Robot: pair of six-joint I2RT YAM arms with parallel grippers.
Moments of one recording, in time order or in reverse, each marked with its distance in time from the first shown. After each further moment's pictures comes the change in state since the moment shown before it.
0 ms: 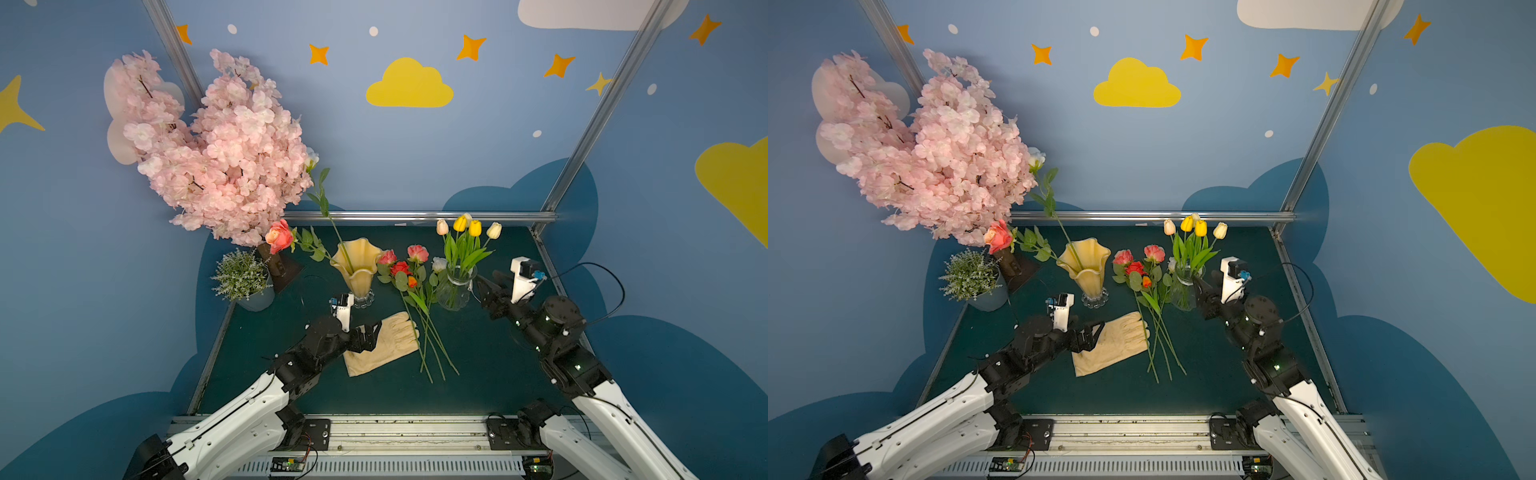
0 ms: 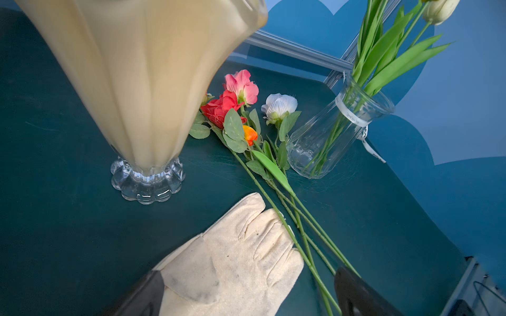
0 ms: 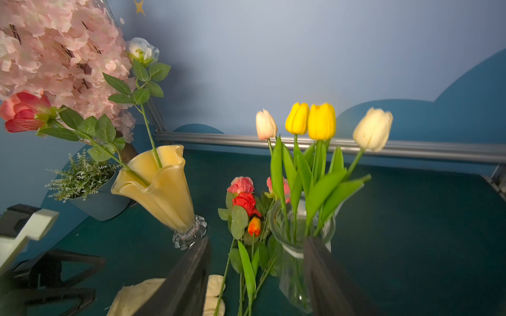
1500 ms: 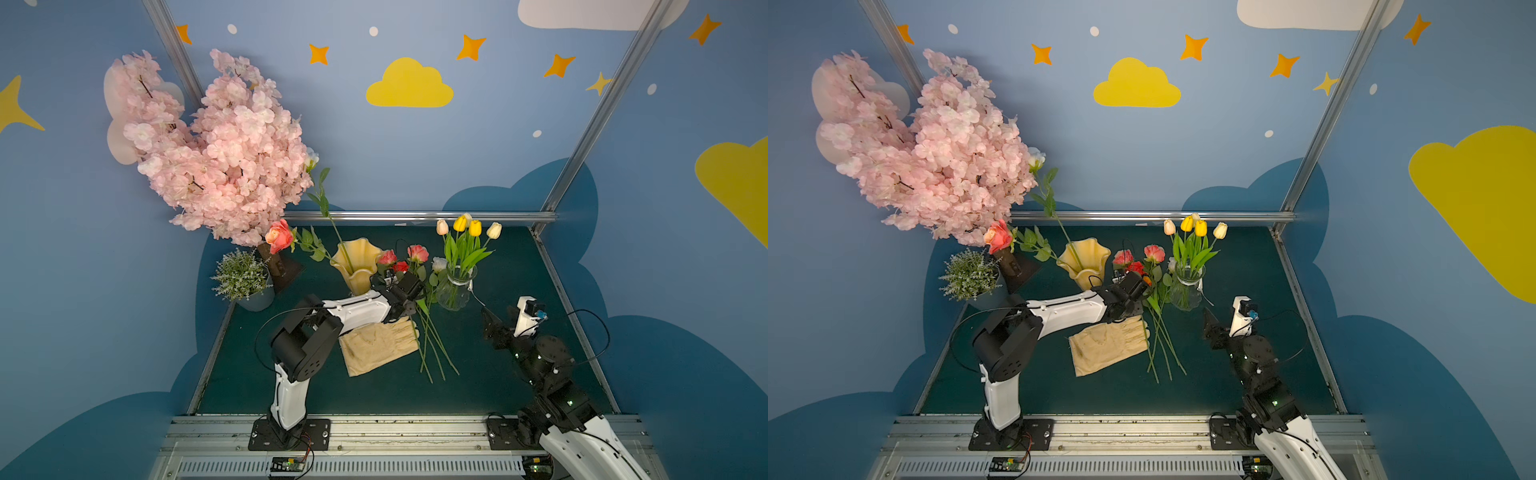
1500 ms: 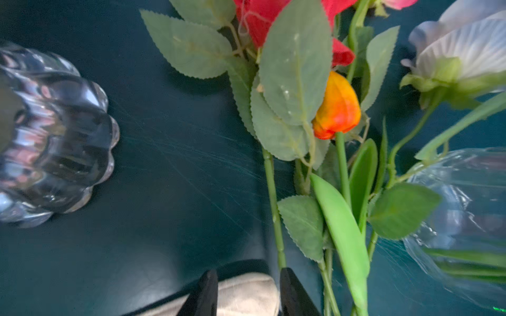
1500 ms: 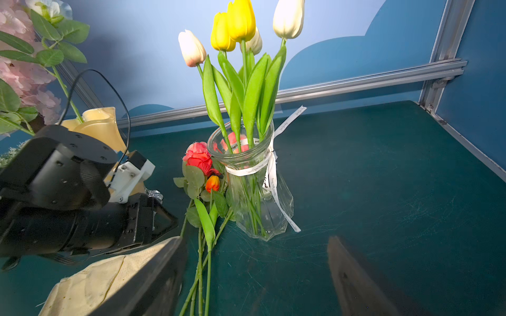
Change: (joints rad) left arm -0.078 1.139 0.839 -0.309 -0.198 -0.384; right arm -0.002 -0.278 -0.329 -0.009 0.165 0.067
